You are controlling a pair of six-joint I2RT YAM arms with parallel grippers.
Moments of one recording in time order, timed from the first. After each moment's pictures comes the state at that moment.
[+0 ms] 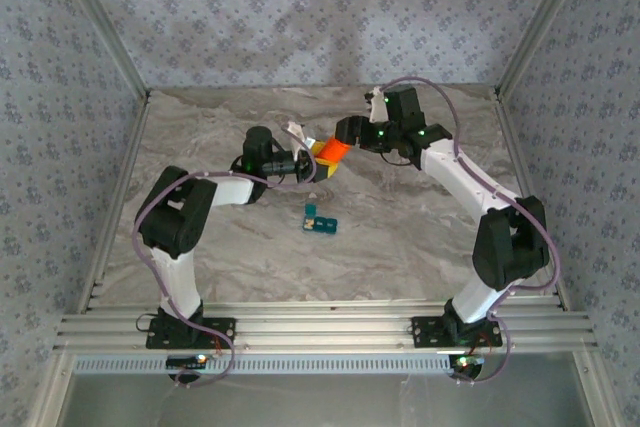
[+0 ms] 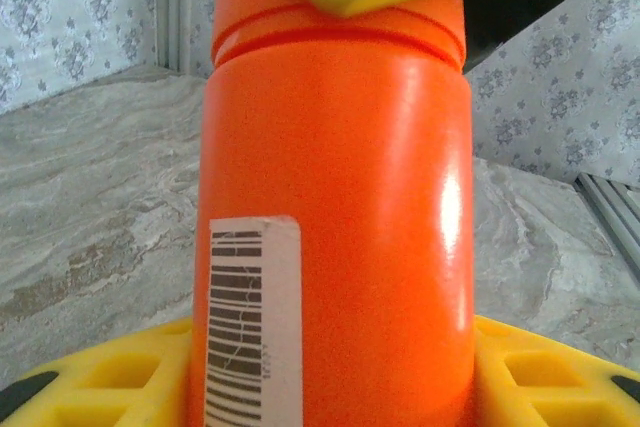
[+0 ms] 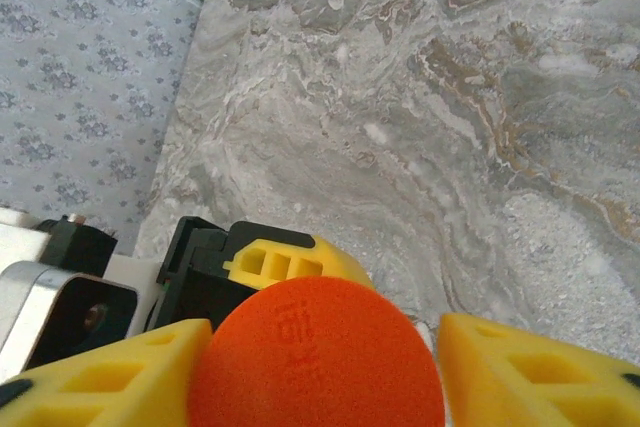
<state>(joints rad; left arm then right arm) -0.47 1.92 1.01 0.79 0.92 -0.10 0.39 1.64 1.36 -0.36 -0.47 0.54</state>
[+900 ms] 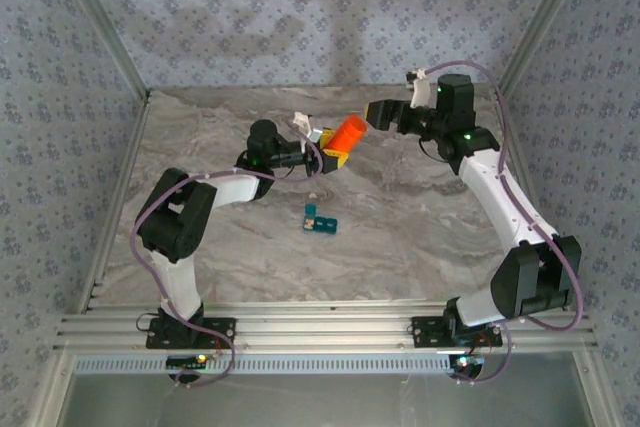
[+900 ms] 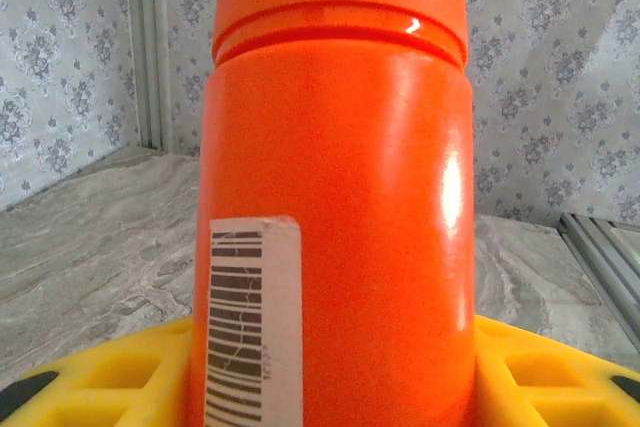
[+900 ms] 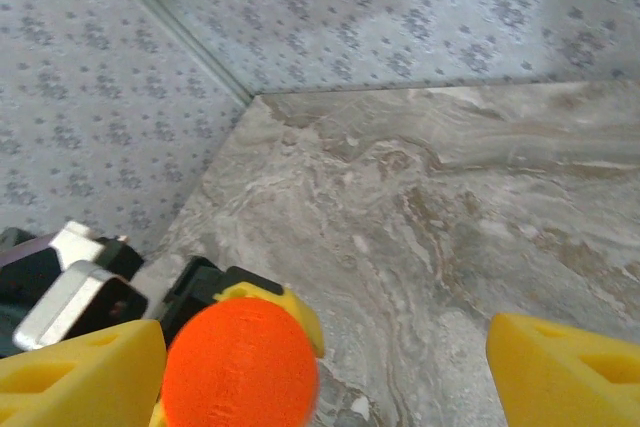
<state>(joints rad) -0.52 1.90 1.07 0.86 0.90 -0.15 0.20 1.44 1.31 -0.26 -0.60 0.33</state>
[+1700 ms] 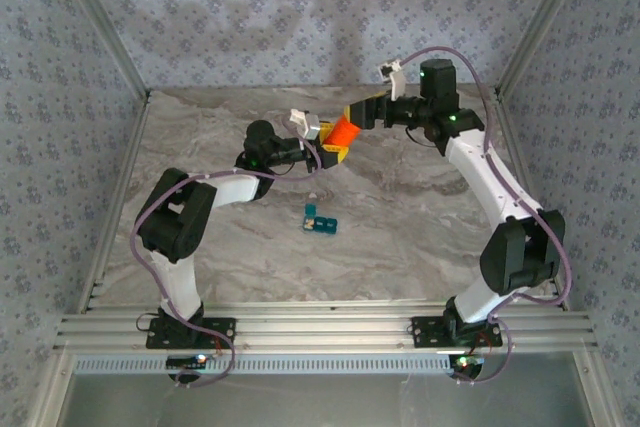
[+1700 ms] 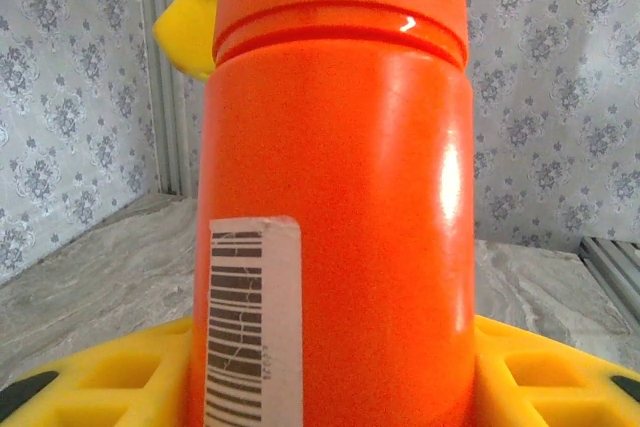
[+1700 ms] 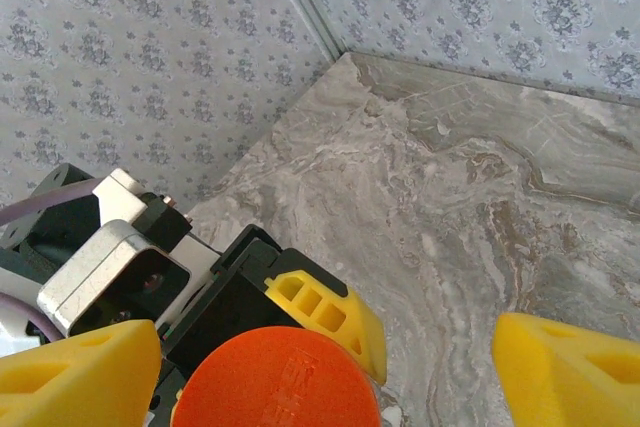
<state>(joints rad) -0.52 1.90 1.07 0.98 0.87 -0.17 0.25 1.59 1.49 -0.35 -0.78 0.16</state>
